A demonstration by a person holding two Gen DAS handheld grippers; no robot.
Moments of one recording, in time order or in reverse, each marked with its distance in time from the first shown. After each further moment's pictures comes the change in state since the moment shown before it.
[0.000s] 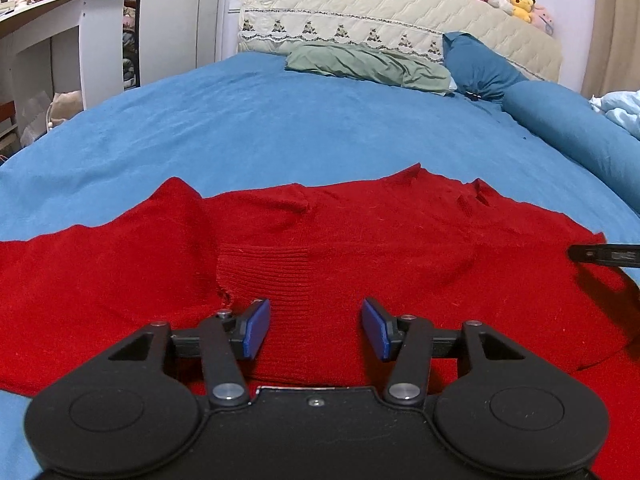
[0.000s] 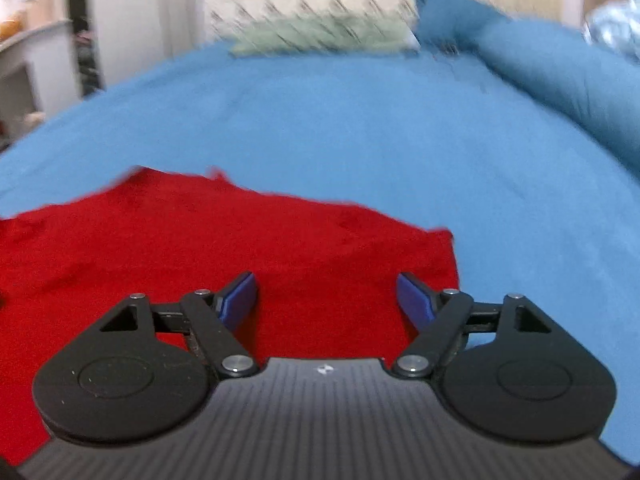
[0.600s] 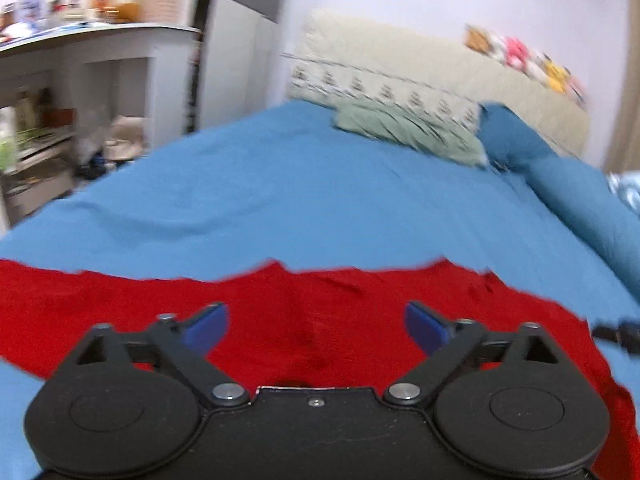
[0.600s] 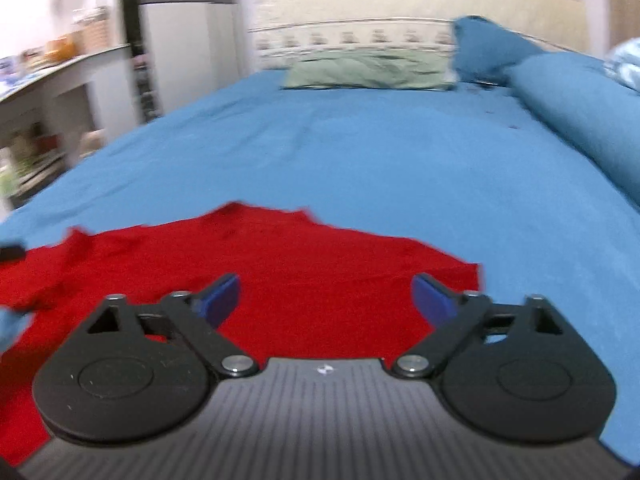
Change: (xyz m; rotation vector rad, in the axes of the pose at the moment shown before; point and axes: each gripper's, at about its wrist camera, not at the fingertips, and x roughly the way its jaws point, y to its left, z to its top) left arm -0.104 0.054 0.029 -0.161 -0.141 0.077; right arm -0.123 0.048 -0.001 -0.117 -0.089 0.226
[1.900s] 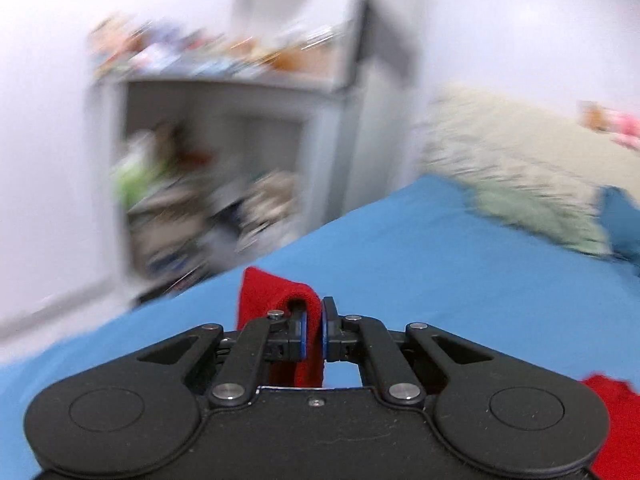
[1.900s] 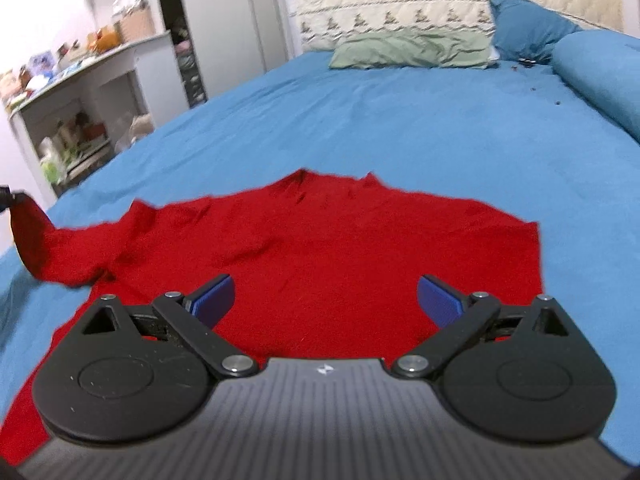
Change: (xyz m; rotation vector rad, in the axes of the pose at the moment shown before) left arm -0.001 0.108 0.057 -0.071 -0.219 0.266; right arm -0.015 0.011 -0.012 0.080 0.017 0.035
